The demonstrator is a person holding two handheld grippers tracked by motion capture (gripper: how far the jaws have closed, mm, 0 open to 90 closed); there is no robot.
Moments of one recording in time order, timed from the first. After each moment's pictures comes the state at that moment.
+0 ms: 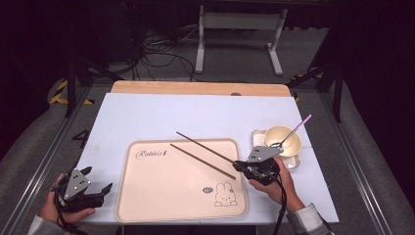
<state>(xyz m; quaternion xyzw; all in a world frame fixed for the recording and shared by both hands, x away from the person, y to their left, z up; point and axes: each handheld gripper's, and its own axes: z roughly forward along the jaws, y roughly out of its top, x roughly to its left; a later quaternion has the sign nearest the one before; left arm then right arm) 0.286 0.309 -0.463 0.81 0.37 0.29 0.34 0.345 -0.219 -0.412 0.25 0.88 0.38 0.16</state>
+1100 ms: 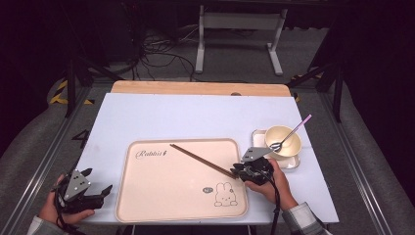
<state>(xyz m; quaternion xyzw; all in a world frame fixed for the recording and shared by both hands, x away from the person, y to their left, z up) 0.284 0.309 -0.464 0.82 0.37 0.28 0.34 0.356 -0.212 -0.433 0.29 0.89 0.34 0.14</state>
